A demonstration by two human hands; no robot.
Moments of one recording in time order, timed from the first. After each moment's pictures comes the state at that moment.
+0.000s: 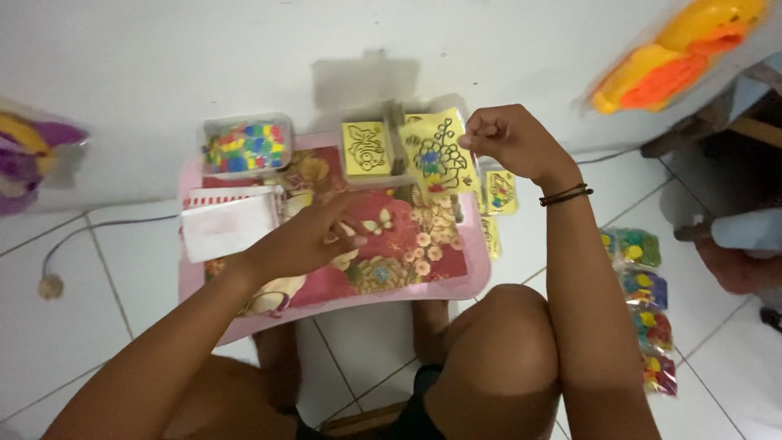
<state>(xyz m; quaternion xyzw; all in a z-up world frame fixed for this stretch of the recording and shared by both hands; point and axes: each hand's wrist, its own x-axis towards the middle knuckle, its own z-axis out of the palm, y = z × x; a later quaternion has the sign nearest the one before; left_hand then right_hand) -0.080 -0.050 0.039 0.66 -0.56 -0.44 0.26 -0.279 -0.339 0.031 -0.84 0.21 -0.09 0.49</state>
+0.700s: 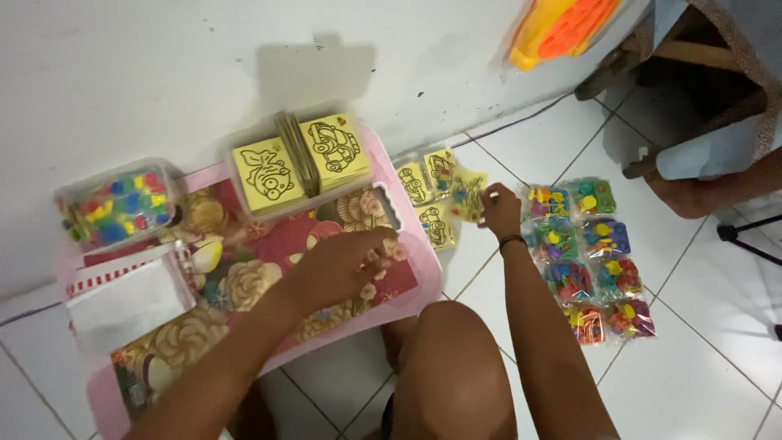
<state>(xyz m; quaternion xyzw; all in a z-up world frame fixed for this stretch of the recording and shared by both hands) -0.154 -0.173 -0.062 0.57 -0.68 -0.42 0.20 -0.458 -0.413 -0.289 -0.64 0.61 -0.24 0.39</state>
